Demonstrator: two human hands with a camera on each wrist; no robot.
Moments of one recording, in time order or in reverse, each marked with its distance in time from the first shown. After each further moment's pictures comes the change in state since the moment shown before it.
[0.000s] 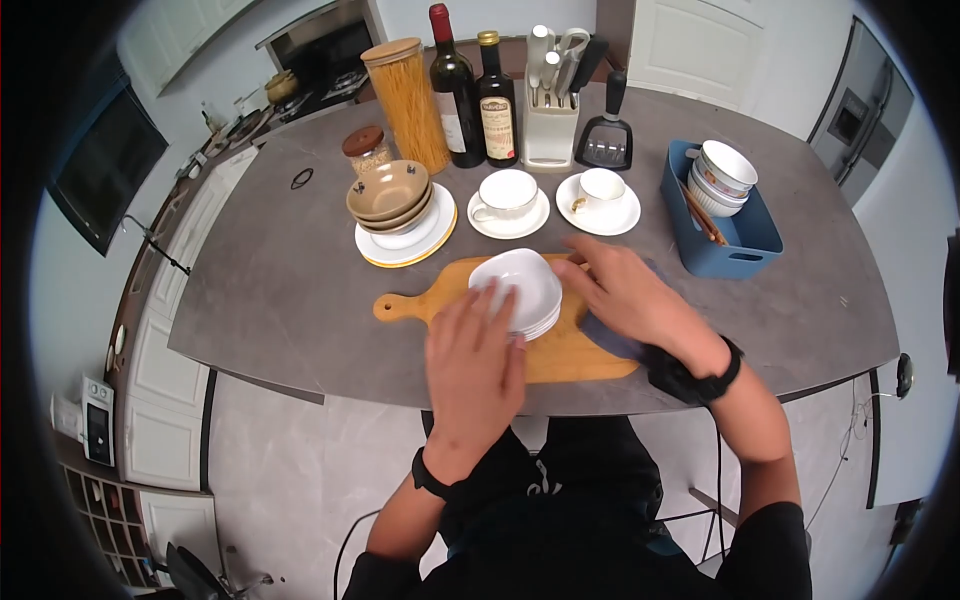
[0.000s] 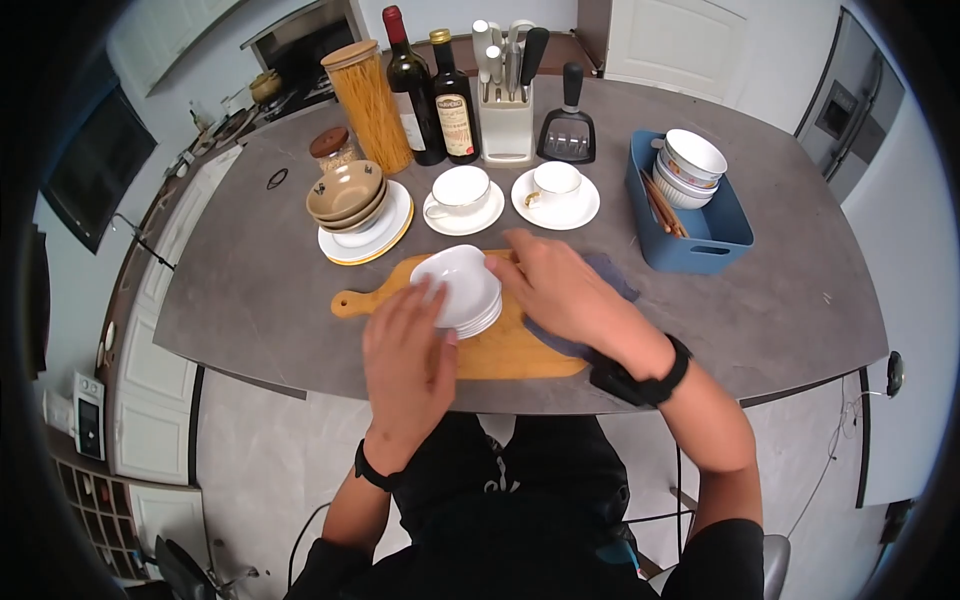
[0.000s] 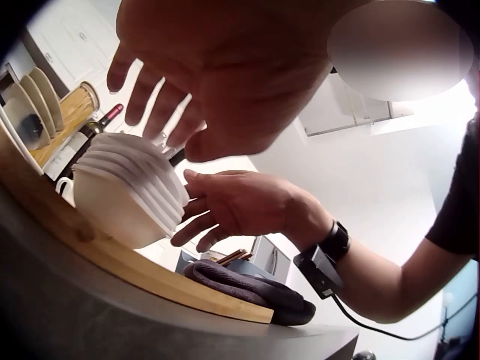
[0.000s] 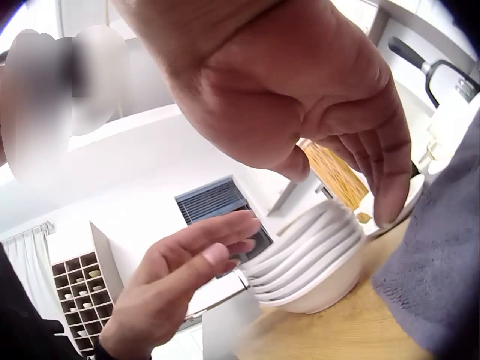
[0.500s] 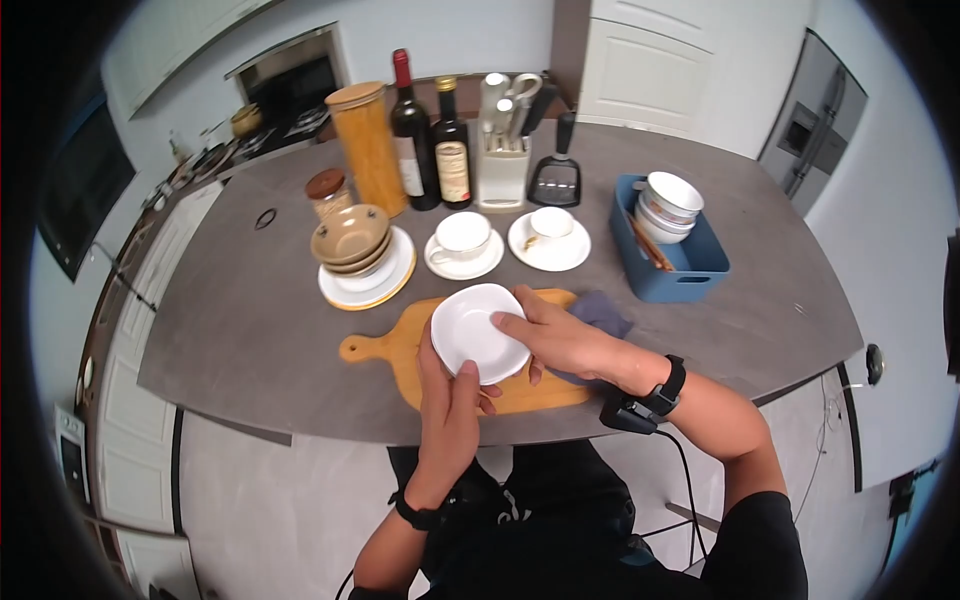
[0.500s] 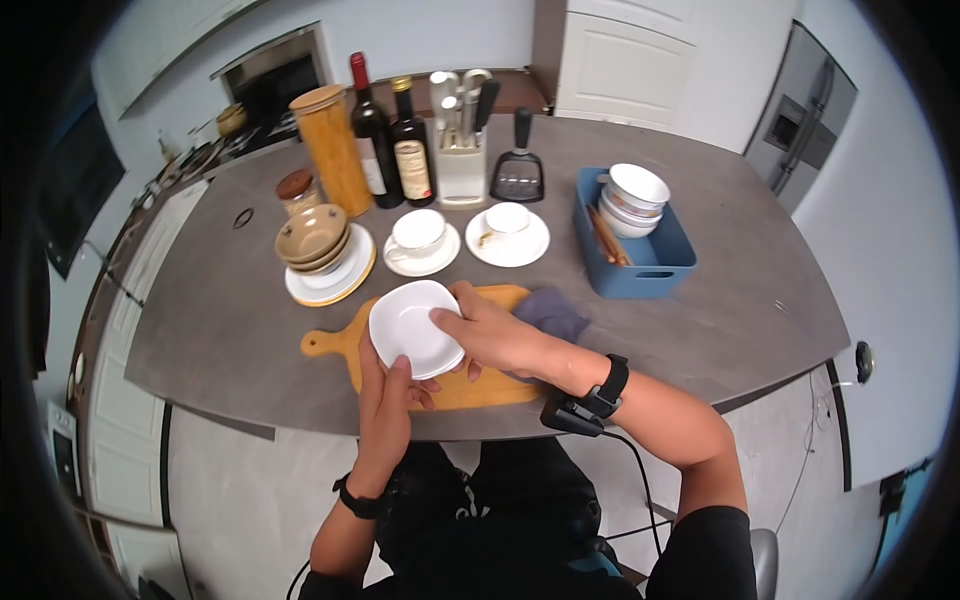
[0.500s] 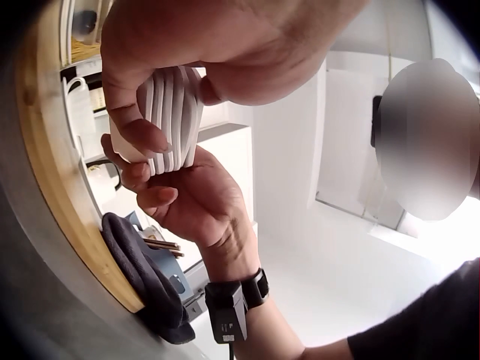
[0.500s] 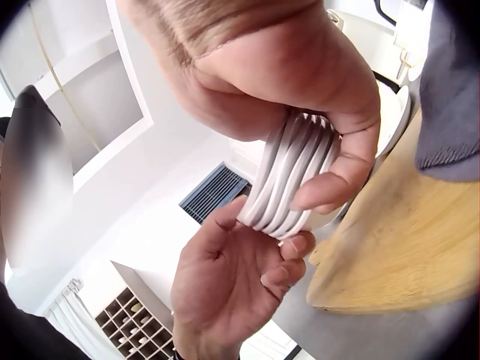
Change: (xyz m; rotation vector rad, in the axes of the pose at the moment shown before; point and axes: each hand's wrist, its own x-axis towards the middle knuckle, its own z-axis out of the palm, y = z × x) left_hand -0.005 0.005 0.013 -1.286 -0.096 -0.699; right_hand -0.001 -0.015 0.016 0.600 -0.385 0.339
